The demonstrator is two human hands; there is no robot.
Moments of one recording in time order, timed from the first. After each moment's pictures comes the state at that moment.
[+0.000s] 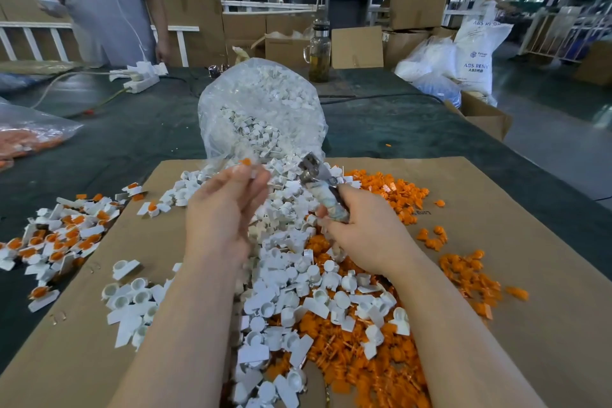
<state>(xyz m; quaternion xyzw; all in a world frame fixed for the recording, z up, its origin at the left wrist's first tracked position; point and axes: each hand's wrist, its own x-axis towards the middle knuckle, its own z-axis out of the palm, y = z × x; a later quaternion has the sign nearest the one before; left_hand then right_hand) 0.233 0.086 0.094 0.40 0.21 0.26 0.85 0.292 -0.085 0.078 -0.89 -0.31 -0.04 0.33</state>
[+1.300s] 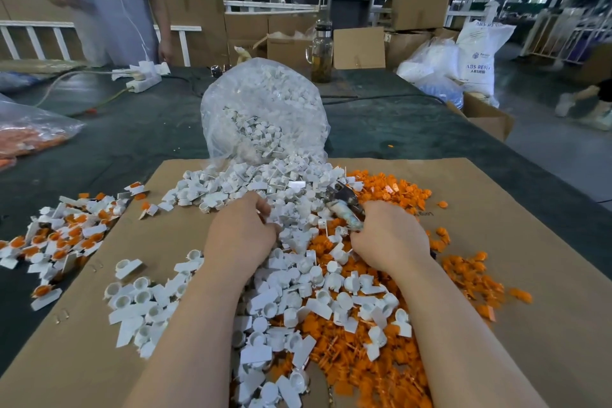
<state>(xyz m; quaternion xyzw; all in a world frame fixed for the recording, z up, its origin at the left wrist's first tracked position) 0.235 0.091 0.071 0.91 0.24 0.12 0.31 0.308 -0.092 0.061 -0.98 -0.12 -0.04 0.14</state>
